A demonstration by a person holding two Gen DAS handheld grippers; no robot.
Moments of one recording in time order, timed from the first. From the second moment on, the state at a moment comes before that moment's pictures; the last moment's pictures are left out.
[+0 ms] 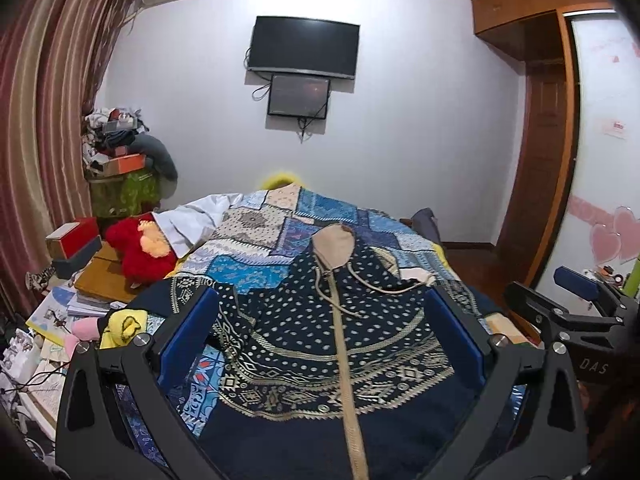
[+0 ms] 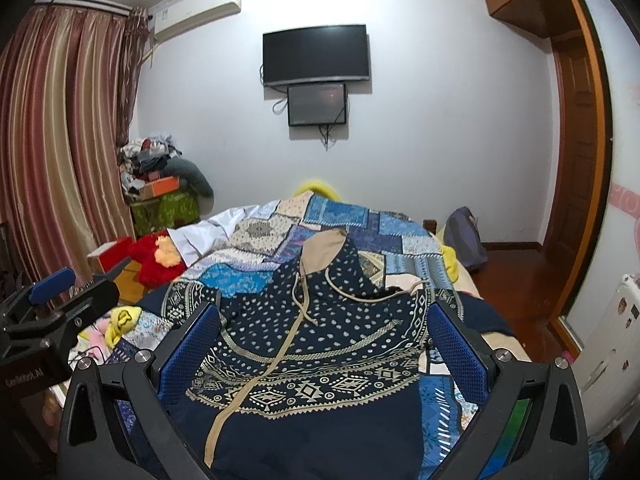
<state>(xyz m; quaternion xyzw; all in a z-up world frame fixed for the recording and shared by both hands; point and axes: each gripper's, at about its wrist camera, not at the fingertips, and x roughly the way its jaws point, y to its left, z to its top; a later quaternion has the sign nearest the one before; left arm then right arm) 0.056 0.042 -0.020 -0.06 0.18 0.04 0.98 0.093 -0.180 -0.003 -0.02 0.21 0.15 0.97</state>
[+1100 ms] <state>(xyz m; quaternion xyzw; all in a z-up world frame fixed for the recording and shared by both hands) 0.238 0.266 -0.231 -0.19 0.47 0.16 0.85 0.359 -0.043 -0.175 -0.13 0.48 0.25 0.83</state>
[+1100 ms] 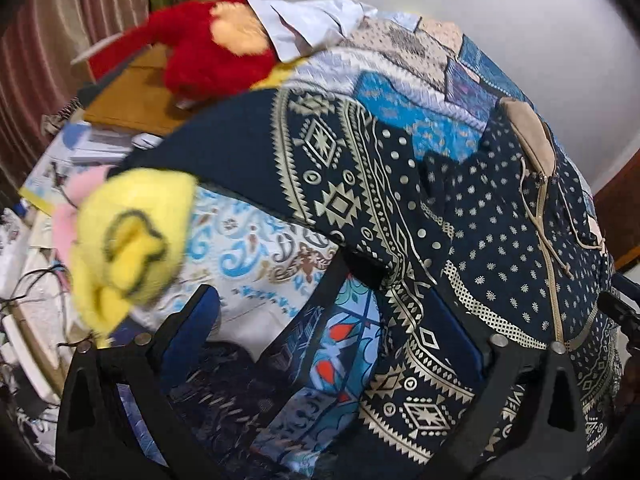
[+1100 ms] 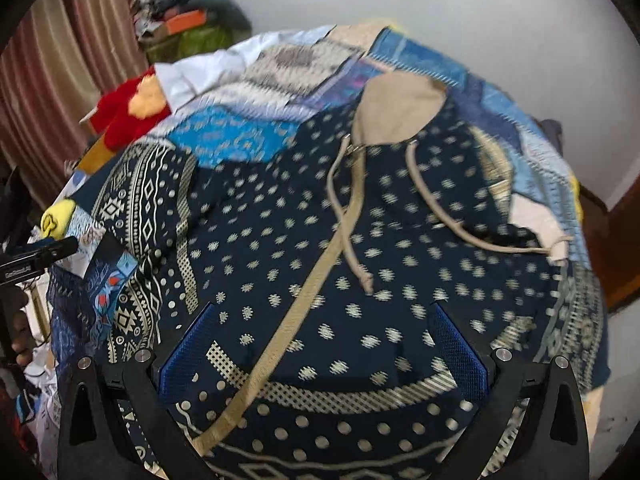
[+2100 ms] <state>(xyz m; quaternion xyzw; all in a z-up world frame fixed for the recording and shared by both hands) 0.328 0.263 -0.148 -0.09 0.36 0.18 0.91 0.372 -0.061 -0.139 -0.09 0.44 0.25 0.86</state>
